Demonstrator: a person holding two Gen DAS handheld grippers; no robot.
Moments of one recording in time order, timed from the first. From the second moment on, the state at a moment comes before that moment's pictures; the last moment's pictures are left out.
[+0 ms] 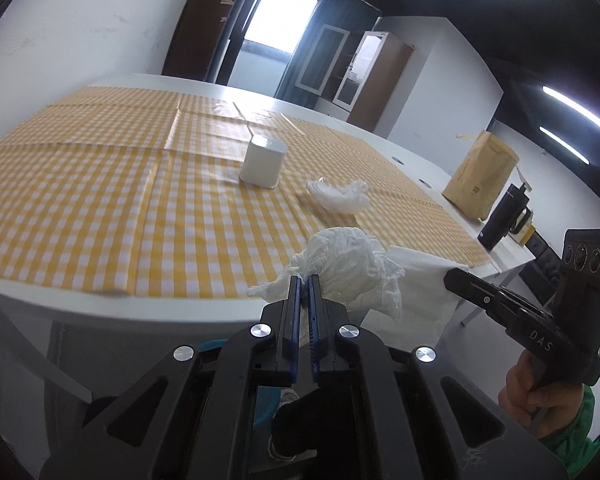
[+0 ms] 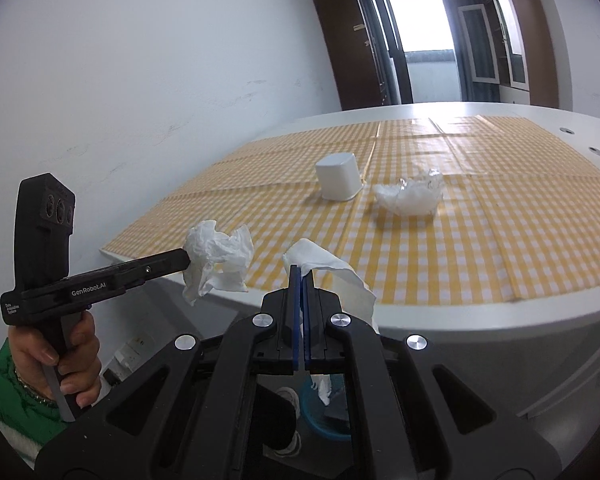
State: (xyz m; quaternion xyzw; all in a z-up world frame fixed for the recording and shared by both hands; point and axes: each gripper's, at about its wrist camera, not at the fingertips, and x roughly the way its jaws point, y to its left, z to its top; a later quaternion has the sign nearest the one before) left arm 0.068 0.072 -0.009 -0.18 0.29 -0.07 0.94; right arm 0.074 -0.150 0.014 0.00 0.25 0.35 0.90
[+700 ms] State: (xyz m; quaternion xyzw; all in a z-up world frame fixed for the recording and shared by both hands) left arm 0.029 0.069 -0.088 -0.19 0.35 -0.06 0.91; right arm 0.039 -0.142 -0.068 -0.03 0.33 0.34 0.88
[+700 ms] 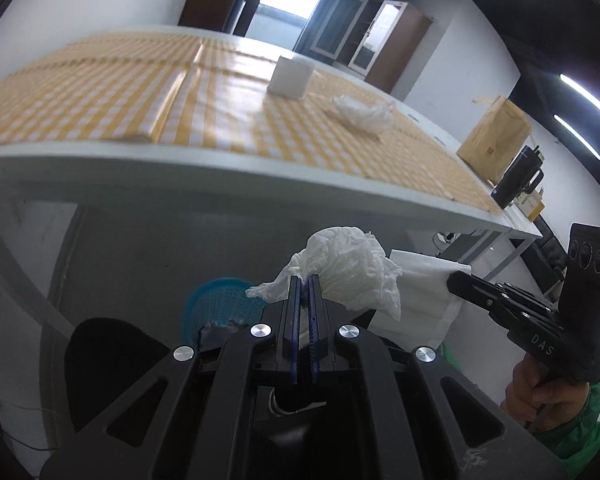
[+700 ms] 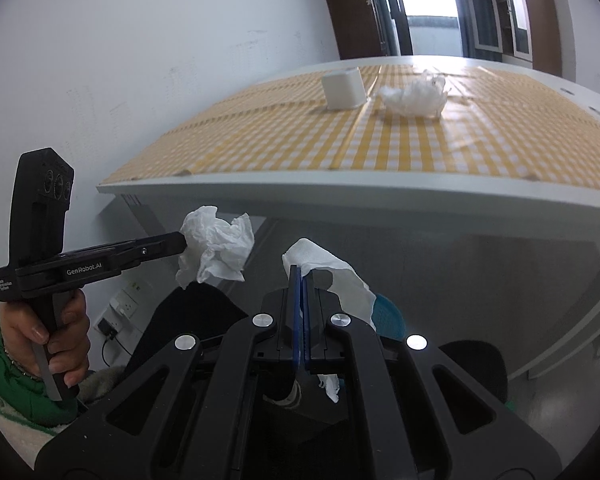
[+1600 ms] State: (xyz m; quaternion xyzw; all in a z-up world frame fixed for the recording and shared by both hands) left arm 0.100 0.087 -0.225 -0.24 0.48 -0.02 0.85; right arm 0.126 -0.106 -0.221 -0.03 0.49 0.30 0.82
